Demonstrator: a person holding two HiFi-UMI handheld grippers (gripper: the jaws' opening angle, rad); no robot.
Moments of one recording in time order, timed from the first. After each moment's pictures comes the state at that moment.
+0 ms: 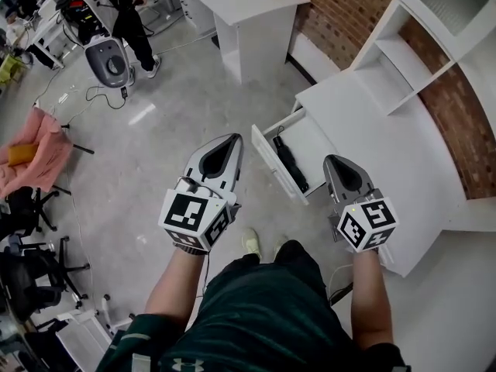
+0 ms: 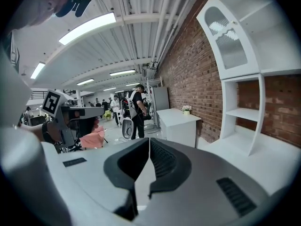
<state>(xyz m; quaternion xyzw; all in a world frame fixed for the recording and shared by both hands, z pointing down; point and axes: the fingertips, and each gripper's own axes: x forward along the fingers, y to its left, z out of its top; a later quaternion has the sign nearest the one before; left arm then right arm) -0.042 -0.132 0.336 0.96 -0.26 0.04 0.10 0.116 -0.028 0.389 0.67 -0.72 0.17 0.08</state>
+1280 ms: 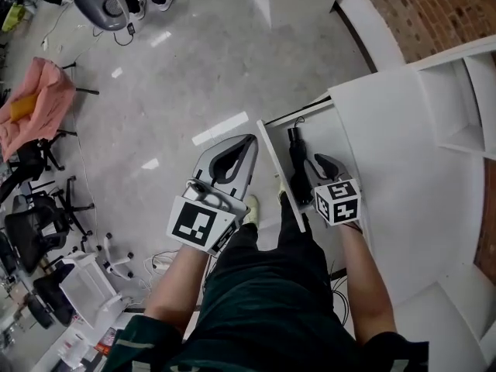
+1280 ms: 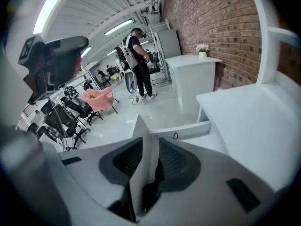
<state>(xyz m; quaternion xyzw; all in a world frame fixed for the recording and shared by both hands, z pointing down) 0.073 -0.252 0.504 0.93 -0.31 0.12 0.16 0.177 -0.156 0.720 0.51 -0.74 0.38 0.25</state>
